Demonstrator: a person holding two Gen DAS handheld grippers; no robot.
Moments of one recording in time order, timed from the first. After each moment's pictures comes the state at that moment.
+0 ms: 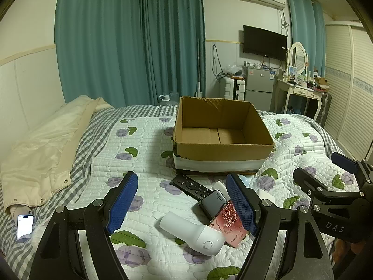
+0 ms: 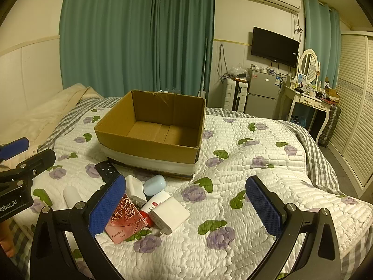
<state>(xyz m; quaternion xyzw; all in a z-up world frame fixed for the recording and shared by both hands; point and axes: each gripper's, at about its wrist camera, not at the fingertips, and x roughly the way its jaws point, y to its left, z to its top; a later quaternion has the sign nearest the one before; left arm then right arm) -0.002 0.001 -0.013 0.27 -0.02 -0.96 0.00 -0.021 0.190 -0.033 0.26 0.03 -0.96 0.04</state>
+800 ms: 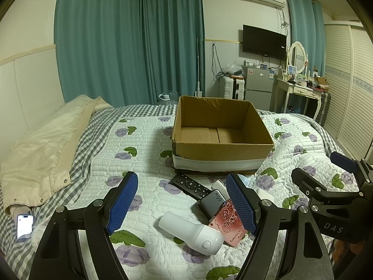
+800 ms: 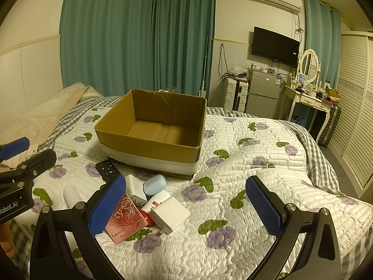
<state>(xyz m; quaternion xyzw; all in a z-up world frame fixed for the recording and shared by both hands) -0.001 0.003 -0.012 0.27 -0.02 -0.96 0.00 -0.020 0.189 -0.036 0.27 0.04 -0.96 0.04</state>
